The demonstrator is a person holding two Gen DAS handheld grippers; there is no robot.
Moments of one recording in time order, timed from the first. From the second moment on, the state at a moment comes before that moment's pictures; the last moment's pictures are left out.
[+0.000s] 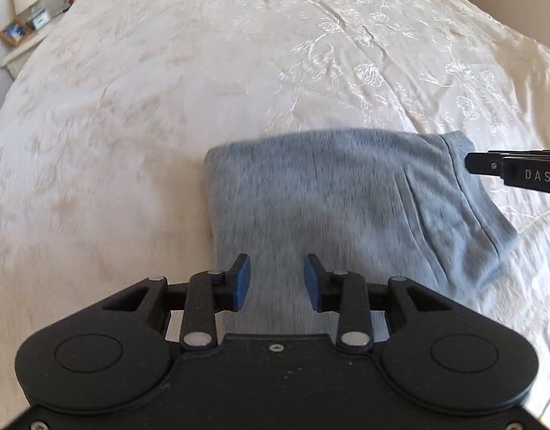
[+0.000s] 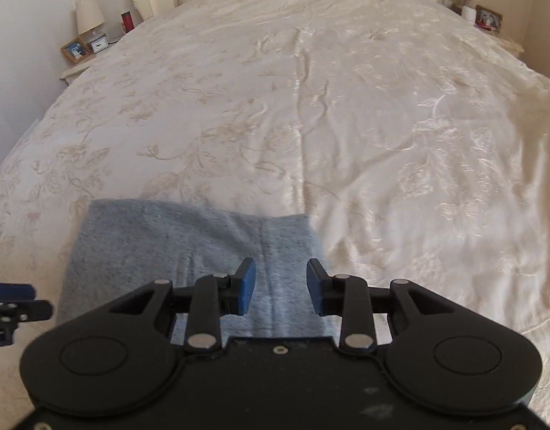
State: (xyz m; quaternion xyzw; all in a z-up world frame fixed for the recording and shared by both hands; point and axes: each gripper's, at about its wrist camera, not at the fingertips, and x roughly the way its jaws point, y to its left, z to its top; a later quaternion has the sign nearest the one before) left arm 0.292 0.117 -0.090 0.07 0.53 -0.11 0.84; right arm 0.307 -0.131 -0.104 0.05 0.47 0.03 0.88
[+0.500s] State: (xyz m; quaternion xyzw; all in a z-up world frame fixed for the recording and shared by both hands) left arm 0.331 0.120 -0.149 0.08 0.58 -0.11 0.81; right arm 0.372 -0.128 -0.167 -0.01 0.50 0.01 0.87
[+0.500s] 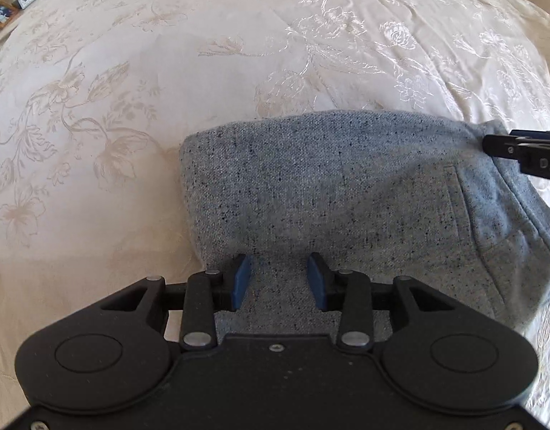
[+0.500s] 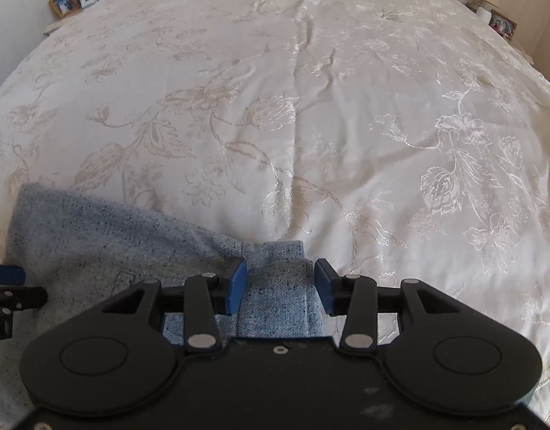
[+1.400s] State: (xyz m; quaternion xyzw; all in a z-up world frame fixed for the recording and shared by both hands) left arm 0.332 0.163 -0.177 -0.06 0.60 -0.12 0.79; right arm 0.349 -0.198 -0.214 0.23 0.58 0.05 0.78
